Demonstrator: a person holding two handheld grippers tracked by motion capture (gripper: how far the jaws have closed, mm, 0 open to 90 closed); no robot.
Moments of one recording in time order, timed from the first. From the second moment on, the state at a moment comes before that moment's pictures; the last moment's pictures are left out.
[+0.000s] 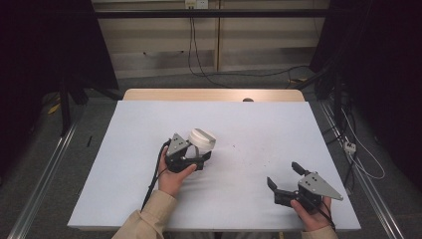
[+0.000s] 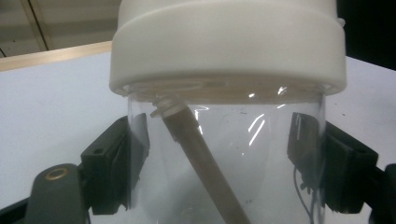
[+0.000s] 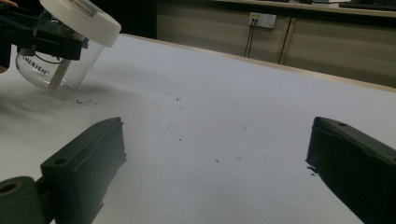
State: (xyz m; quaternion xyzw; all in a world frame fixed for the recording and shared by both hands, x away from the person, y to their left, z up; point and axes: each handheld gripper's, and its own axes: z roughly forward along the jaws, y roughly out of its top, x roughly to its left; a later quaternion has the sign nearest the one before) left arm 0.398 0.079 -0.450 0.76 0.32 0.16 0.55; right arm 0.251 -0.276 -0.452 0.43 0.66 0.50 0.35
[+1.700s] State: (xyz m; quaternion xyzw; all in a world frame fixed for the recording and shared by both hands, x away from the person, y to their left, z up) left arm 0.450 0.026 -0.446 0.76 0.32 0.19 0.54; right arm 0.252 -0.277 -0.451 0.43 0.66 0.50 0.36
